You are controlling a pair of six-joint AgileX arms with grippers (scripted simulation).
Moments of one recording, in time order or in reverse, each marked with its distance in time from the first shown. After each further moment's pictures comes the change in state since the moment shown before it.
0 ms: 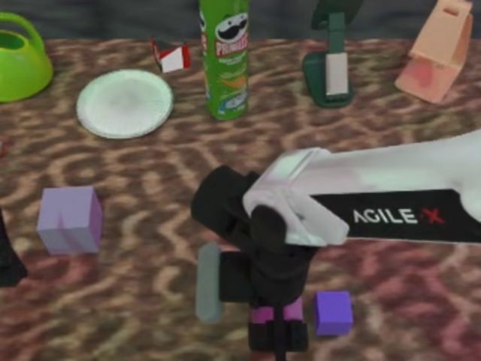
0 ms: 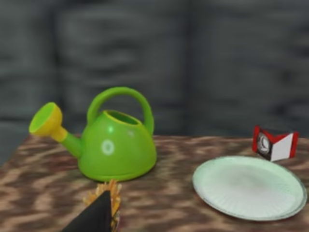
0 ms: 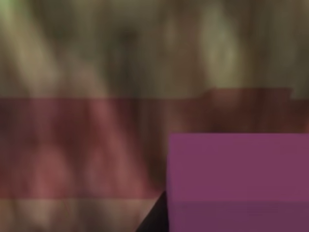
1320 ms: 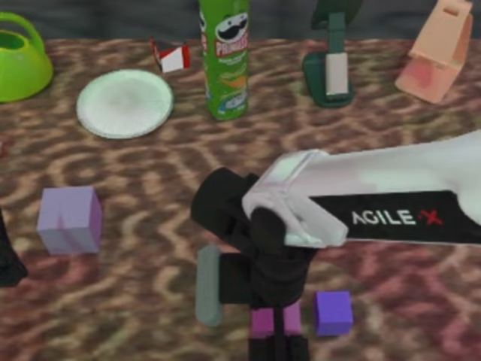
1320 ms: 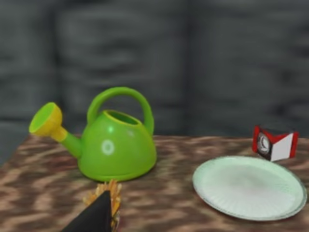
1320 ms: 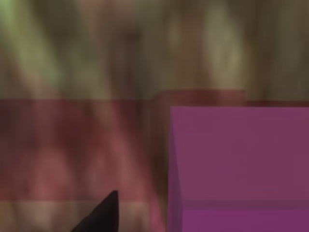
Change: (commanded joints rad) left arm 0.000 0.000 0.000 0.000 0.000 0.000; right arm 0.000 0.000 0.000 0.000 0.000 0.000
